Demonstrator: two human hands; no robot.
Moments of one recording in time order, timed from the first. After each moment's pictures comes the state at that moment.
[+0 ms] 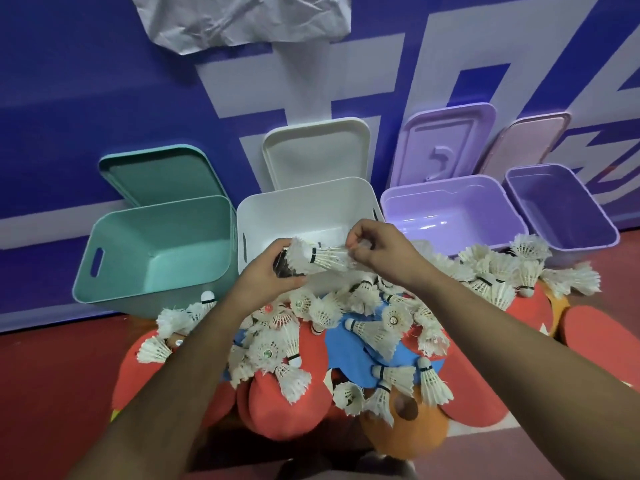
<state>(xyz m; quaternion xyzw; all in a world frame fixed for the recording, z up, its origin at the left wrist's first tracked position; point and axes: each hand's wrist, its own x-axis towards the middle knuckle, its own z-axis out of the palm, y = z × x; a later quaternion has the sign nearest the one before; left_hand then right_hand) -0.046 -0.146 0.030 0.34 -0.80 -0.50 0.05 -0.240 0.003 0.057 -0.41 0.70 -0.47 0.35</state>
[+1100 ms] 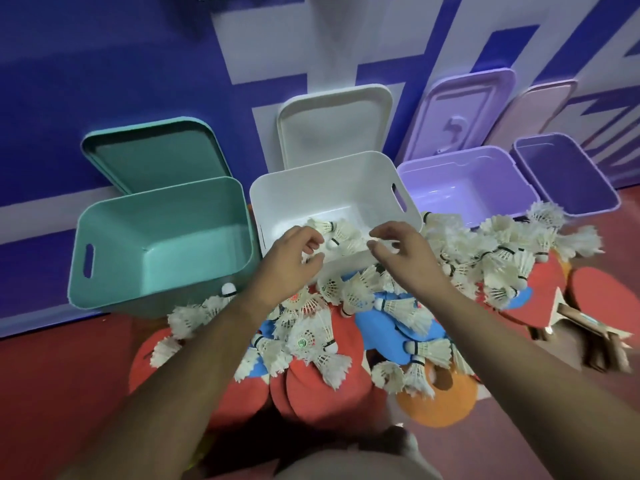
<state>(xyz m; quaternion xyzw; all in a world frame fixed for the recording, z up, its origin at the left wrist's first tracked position) -0.025 -0.190 -0.002 0.22 -0.88 -0.41 0.10 -0.175 -0.018 0.009 -0.29 0.83 -0.42 0.21</state>
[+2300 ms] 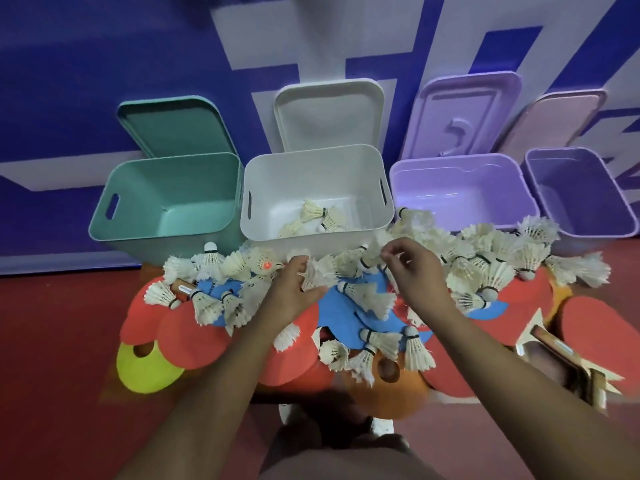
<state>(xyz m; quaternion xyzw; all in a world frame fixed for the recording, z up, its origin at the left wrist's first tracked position) -0.028 -0.043 -0.042 0.41 -0.75 -0.52 0.10 -0.223 0.094 -0.007 -0.36 0.78 -0.46 0.20</state>
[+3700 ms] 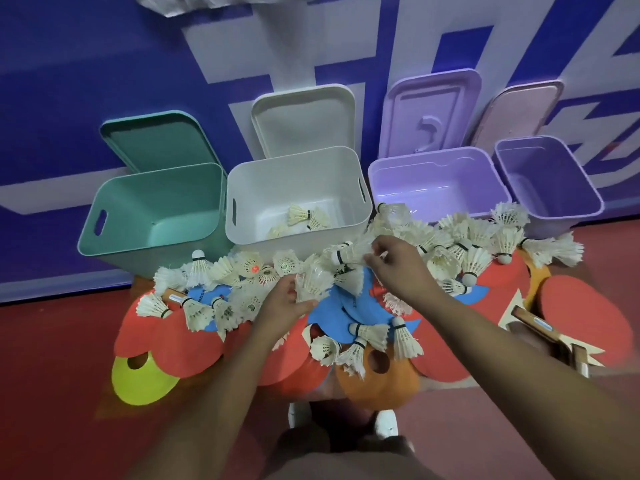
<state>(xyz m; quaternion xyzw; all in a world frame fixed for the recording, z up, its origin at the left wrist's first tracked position) -0.022 -0.014 -0.052 0.44 -0.67 -0.59 0.07 -0.228 0.109 0.008 -0.40 0.80 -0.37 0.25</state>
